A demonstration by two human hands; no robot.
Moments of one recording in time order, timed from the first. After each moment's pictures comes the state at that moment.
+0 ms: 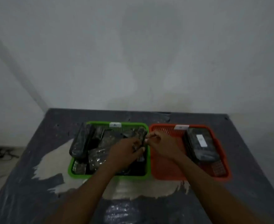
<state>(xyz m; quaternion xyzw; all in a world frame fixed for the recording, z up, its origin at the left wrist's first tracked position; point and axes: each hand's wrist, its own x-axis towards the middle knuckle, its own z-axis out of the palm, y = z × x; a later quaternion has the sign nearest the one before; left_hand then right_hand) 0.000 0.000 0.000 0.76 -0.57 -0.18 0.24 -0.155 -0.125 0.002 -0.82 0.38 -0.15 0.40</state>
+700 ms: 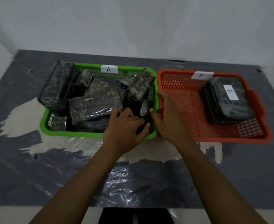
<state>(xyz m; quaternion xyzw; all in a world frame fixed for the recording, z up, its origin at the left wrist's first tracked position) -0.029 0.025 -0.130 0.73 -0.65 0.13 0.18 -0.163 -0.098 -0.129 -0.83 0.37 -0.25 0.33</state>
